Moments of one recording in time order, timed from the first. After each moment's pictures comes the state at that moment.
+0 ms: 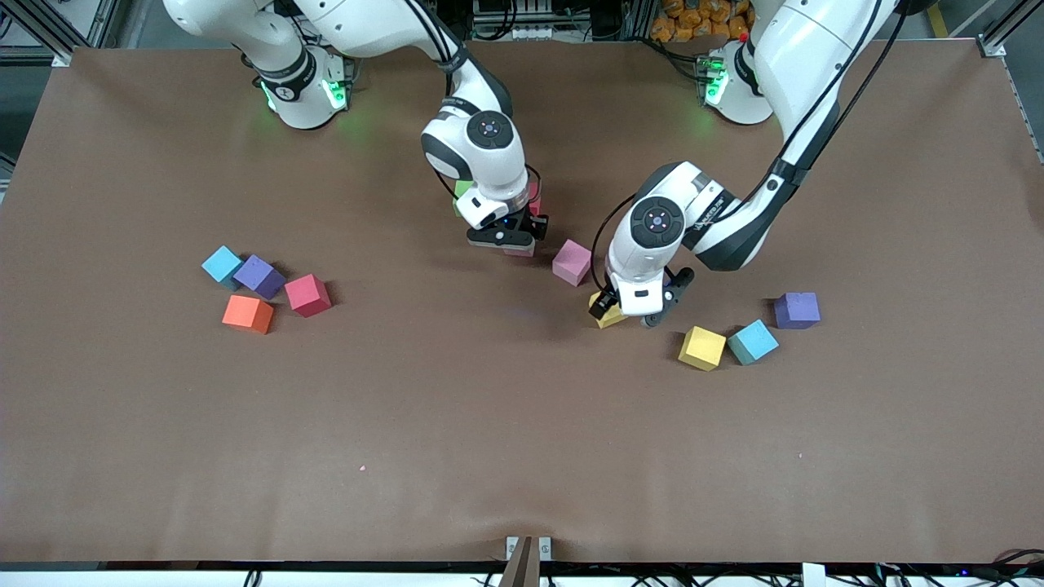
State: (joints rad) left arm -0.17 0.55 -0.47 -1.86 0.25 2.30 -1.63; right arm 0.81 0.54 0.11 -1.96 -0.12 2.59 1.15
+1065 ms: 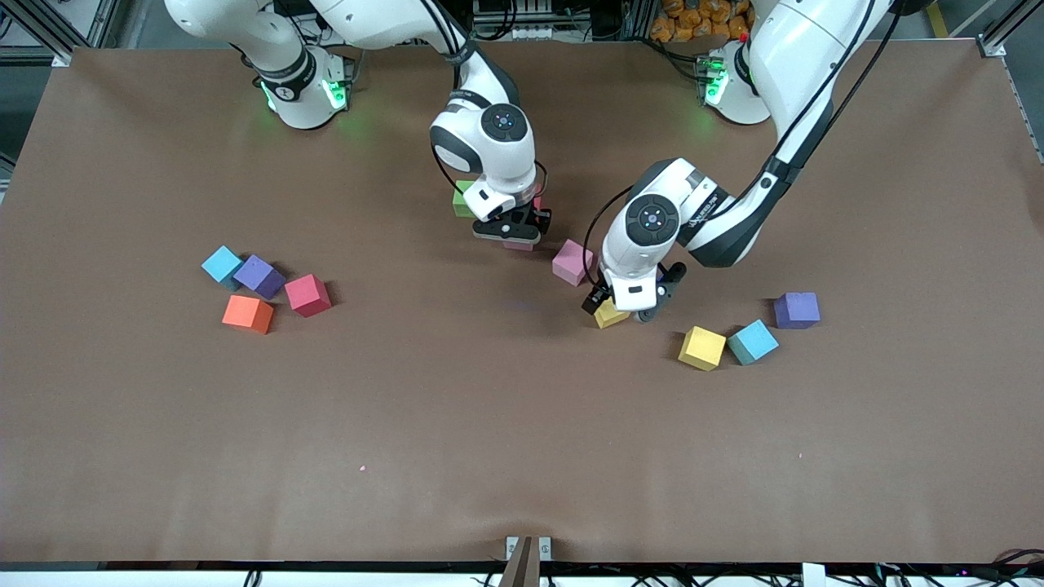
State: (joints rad) left arm -0.18 0.55 -0.48 -1.86 0.20 2.30 -1.65; right arm 0.87 0.55 0.07 -1.95 -0.12 2.55 1.19
